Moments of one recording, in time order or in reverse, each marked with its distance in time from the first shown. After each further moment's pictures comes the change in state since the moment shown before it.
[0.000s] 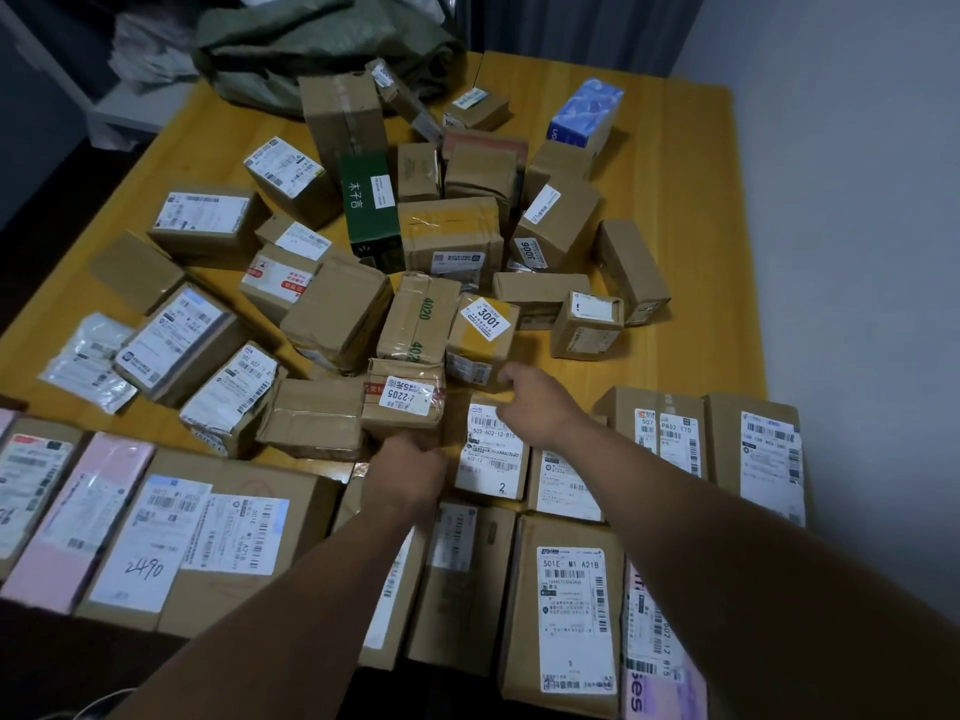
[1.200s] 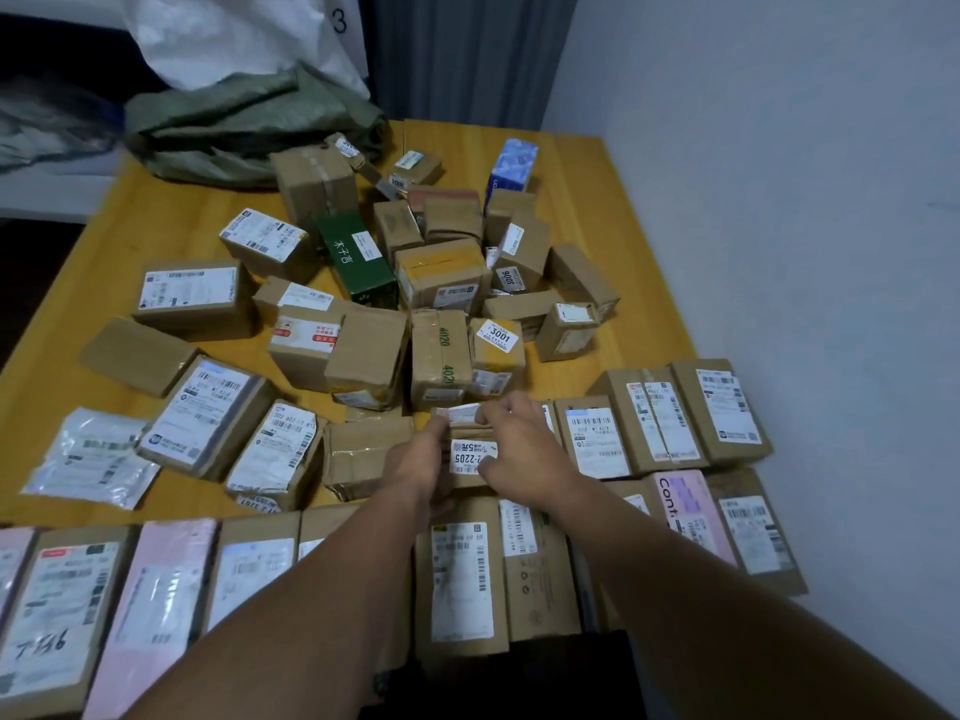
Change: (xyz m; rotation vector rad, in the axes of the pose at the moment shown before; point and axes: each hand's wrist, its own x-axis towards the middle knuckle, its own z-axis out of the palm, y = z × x) left_hand 0.012 -0.023 -0.098 -0.584 -0.351 -0.233; right_hand -0.079 -0.110 0.080 -0.136 0.290 -0.016
